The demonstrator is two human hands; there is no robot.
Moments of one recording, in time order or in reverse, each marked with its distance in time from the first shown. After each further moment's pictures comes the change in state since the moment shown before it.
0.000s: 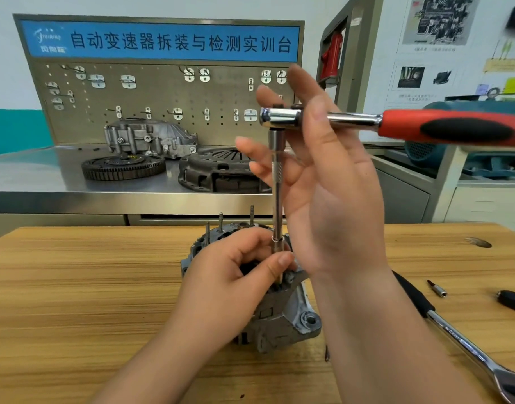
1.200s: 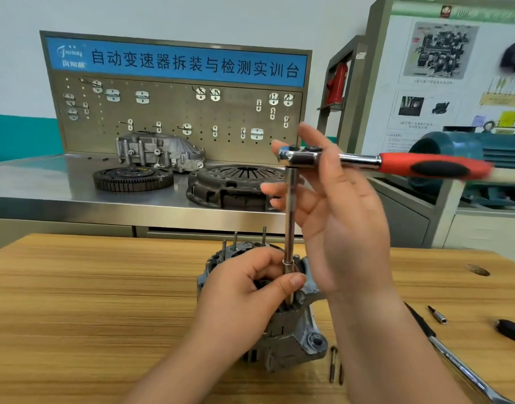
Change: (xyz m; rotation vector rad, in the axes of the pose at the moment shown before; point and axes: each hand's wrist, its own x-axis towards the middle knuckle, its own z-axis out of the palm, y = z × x) left_hand 0.002 -0.001 -0.002 -0.035 0.015 -0.090; right_hand 0.001 0.001 -0.001 -0.104 0.004 0.022
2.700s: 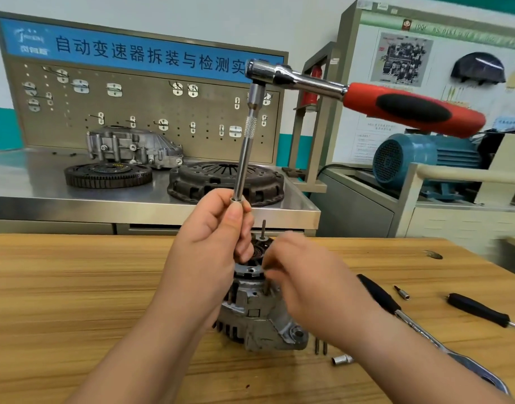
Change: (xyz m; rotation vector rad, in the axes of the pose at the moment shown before) left_hand 0.002 0.032 -0.033 -0.636 0.049 0.101; right_hand -0.052 -0.002 -0.013 -1.576 -0.486 0.040
